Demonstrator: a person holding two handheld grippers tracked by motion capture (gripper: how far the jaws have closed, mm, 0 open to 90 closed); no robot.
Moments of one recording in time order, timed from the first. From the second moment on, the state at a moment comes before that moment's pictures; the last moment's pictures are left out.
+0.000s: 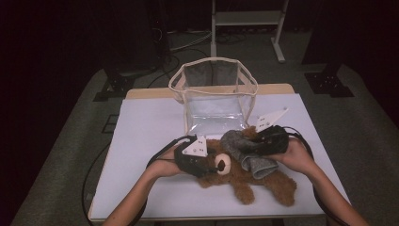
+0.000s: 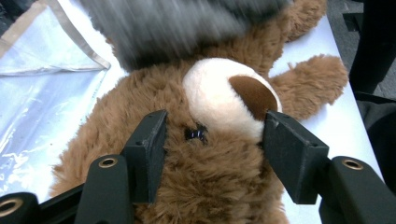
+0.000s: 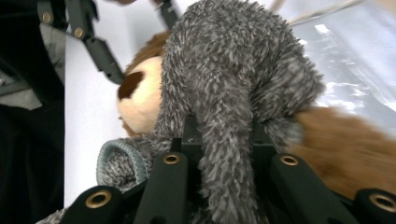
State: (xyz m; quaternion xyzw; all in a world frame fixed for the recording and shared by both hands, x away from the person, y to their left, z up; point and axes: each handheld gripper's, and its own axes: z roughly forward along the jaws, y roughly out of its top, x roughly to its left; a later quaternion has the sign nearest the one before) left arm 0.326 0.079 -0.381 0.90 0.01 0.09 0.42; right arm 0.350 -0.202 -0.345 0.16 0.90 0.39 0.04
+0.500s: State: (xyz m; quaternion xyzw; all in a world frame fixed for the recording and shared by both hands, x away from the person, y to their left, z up) left arm 0.314 0.083 -0.381 0.91 0.00 0.09 0.41; right arm 0.350 -0.236 -0.339 0.19 0.90 0.39 0.06
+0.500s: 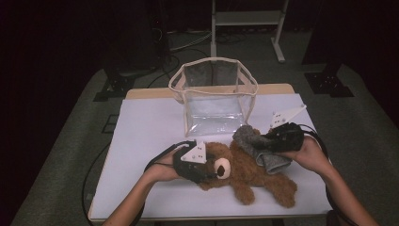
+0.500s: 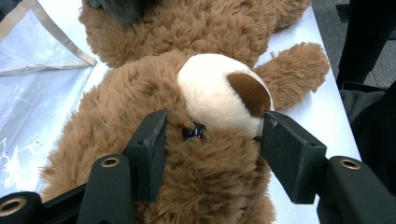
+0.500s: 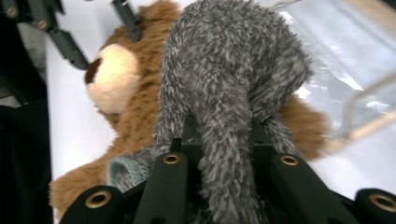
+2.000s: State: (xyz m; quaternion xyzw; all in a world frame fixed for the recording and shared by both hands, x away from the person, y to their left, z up) left arm 0.343 0.072 -0.371 0.91 0.04 0.04 0.42; right arm 0.316 -0.245 -0.356 0.16 0.90 0.41 0.04
